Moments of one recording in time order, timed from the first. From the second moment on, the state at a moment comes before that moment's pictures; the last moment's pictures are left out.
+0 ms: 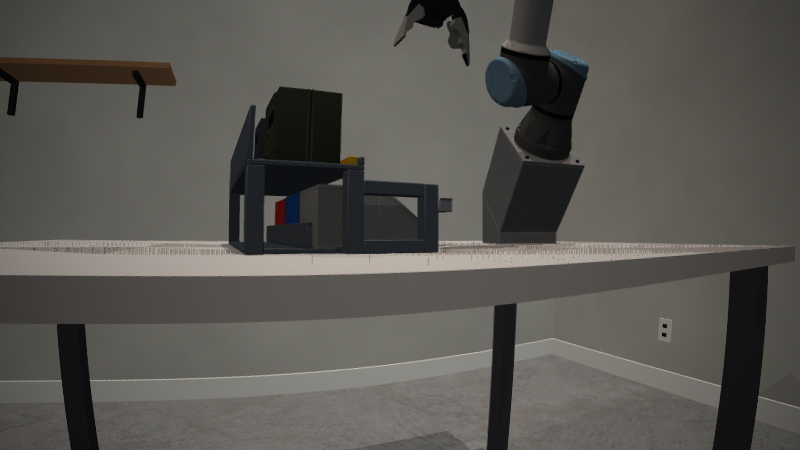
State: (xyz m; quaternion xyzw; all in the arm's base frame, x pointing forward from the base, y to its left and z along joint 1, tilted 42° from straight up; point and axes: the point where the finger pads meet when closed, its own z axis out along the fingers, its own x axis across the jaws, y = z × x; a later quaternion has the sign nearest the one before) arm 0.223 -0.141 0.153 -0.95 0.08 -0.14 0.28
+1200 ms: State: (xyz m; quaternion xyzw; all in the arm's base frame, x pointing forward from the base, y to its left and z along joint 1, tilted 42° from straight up) arm 0.226 -0.140 0.150 -0.94 0.06 -0.13 0.30
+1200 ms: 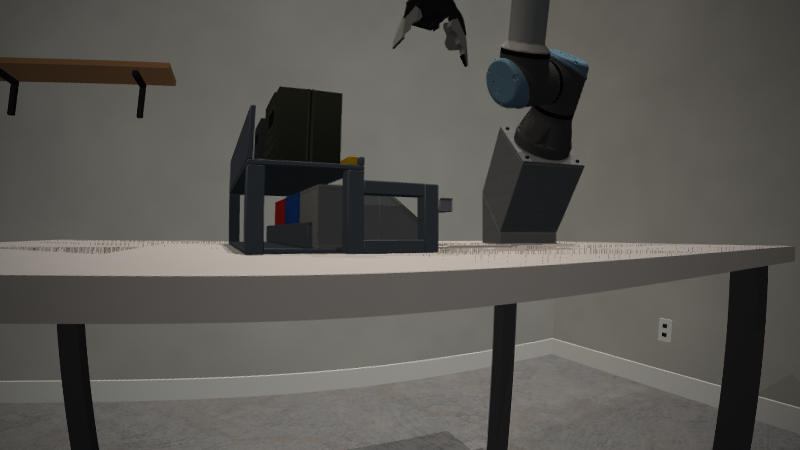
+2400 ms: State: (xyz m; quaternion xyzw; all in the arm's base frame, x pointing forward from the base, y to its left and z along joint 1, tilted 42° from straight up) arm 0.230 -0.140 0.147 -0.94 0.04 -0.12 0.32
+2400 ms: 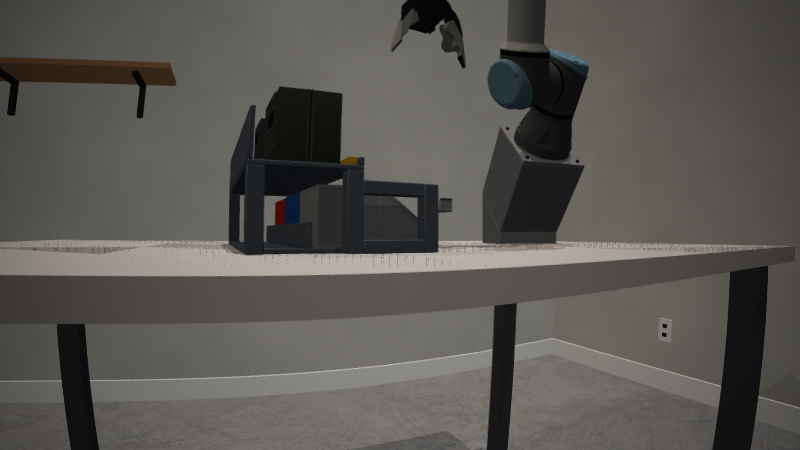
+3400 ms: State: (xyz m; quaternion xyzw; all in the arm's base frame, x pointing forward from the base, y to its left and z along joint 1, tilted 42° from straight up) arm 0.230 -0.140 0.146 -0.93 0.03 -0.12 0.34
